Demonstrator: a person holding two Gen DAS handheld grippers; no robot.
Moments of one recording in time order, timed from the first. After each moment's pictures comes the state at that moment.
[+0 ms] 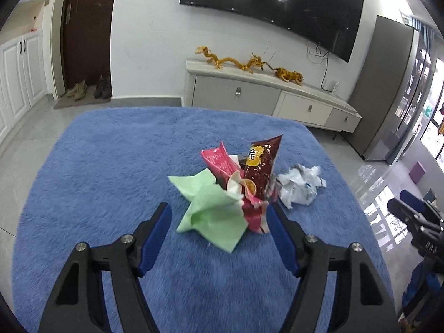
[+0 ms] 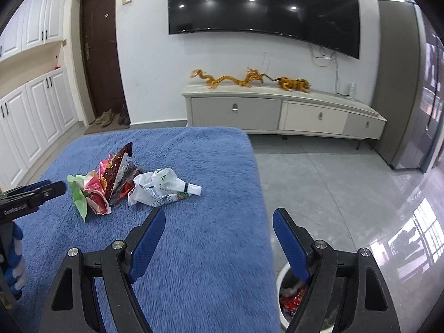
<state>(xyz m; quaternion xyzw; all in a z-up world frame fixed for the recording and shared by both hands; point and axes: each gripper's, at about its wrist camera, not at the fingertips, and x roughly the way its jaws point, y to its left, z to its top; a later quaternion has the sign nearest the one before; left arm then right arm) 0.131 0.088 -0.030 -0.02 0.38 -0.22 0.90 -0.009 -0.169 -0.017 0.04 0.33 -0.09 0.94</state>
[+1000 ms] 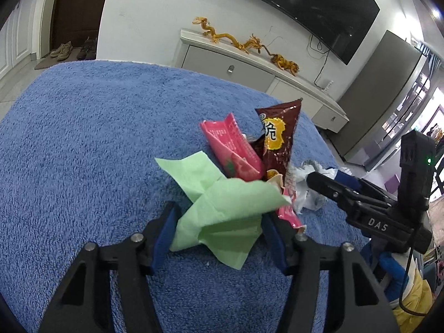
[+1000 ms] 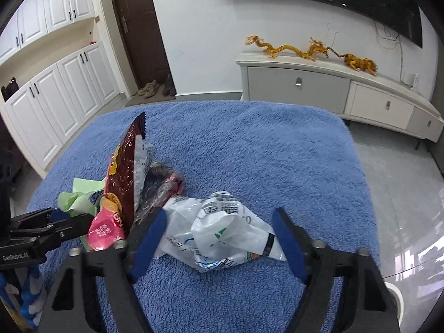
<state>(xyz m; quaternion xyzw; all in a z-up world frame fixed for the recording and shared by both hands) 0.176 0.091 -0.079 -0.08 0.44 -0.26 0.86 0.120 -0.141 -0.073 0.06 0.39 0.06 0.92</state>
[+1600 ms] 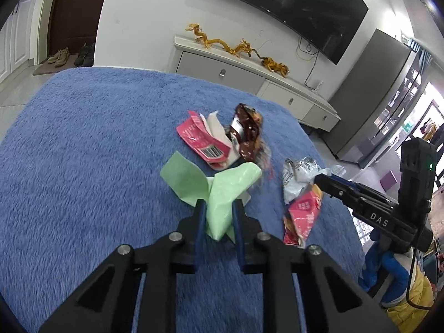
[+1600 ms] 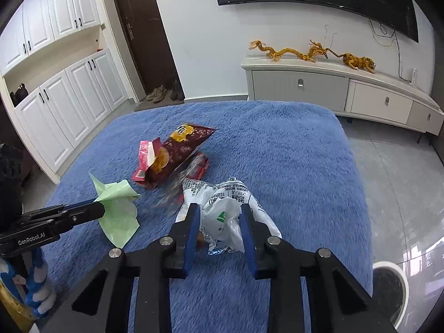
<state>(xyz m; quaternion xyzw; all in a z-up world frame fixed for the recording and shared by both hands) 0.116 0.115 -0.056 -0.08 0.42 -0.28 0.86 0.061 -0.129 -0.050 0.08 0.38 0.07 0.92</state>
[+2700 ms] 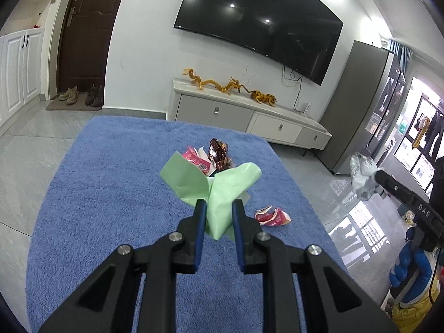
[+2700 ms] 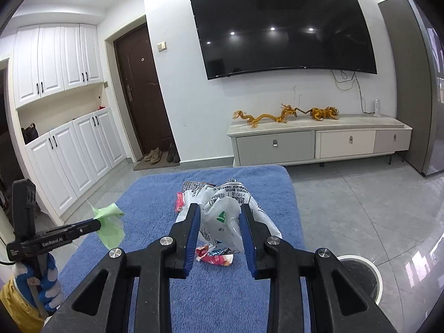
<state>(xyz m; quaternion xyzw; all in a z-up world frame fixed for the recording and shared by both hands) -0.012 0.170 0.043 -0.06 0.33 -0.27 0.90 -0.122 -0.129 0.064 0.10 0.22 0.01 0.97</state>
